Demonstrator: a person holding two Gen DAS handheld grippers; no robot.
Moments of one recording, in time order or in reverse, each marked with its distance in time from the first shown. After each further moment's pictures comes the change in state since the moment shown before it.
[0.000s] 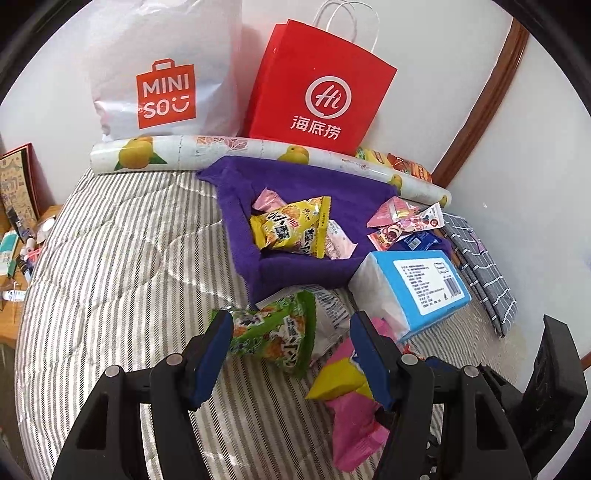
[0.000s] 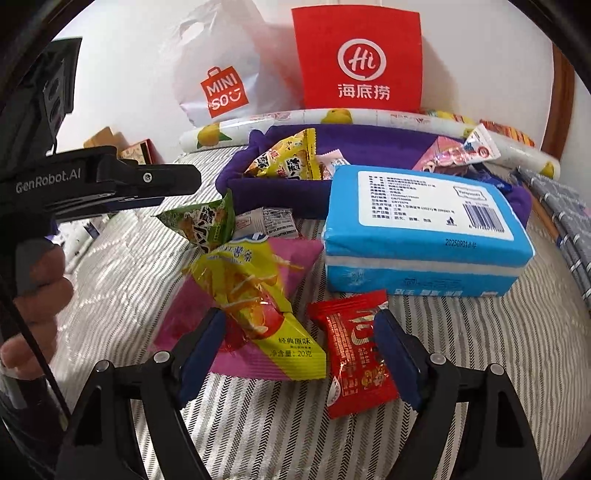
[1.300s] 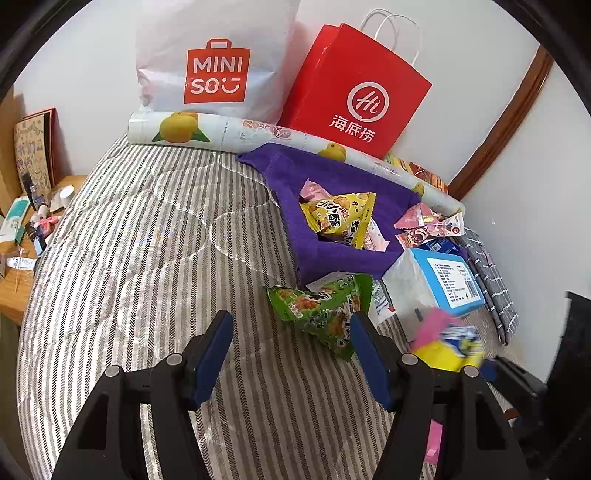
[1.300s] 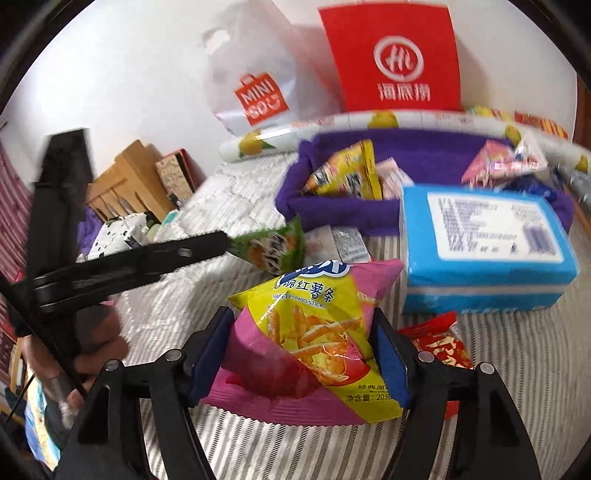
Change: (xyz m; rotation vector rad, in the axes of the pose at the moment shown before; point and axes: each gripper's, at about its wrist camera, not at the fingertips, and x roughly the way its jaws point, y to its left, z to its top) left arm -0.006 0.046 -0.015 -0.094 0.004 0.001; right arm -0.007 0.026 0.026 0.049 0.013 0.175
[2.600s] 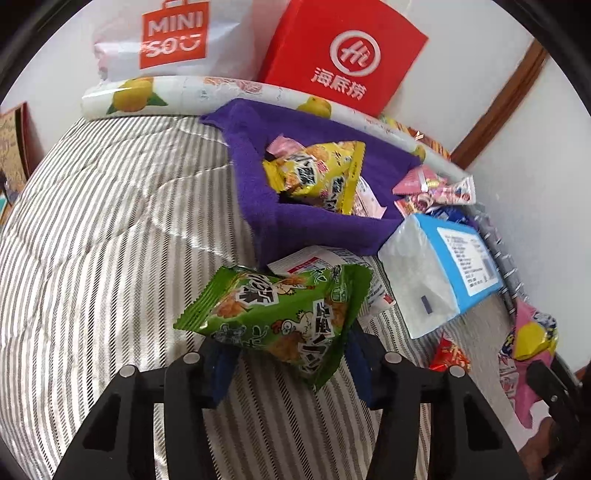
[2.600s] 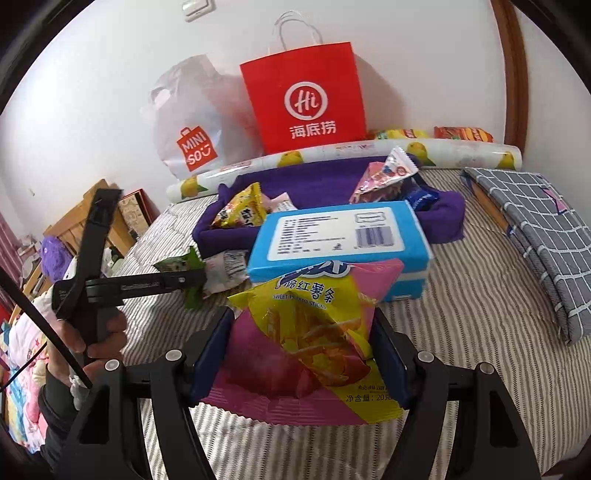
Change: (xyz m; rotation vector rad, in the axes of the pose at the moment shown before) left arm 0.054 -0.028 -0.007 0.020 0.093 -0.012; right arm -0.075 -0.087 -0.027 0.082 -0.136 -0.150
